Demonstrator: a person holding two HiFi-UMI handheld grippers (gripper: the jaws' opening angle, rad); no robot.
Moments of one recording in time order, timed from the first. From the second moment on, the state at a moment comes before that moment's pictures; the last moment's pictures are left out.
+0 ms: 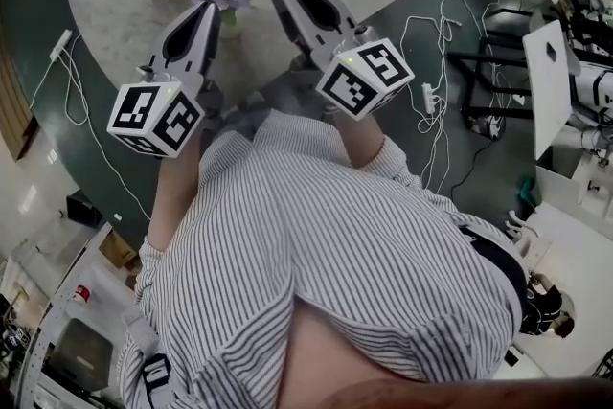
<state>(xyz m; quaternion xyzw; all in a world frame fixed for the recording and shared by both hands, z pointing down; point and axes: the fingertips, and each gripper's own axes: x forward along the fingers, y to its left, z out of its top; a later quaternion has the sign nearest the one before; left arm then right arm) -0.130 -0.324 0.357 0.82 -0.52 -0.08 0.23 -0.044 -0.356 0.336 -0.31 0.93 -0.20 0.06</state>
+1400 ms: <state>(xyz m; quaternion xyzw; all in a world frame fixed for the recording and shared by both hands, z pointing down) -0.146 -0.325 0.439 0.79 -0.53 -0.03 0.32 -0.090 -0.356 0.438 -0.25 0.93 -0.27 -0.05</state>
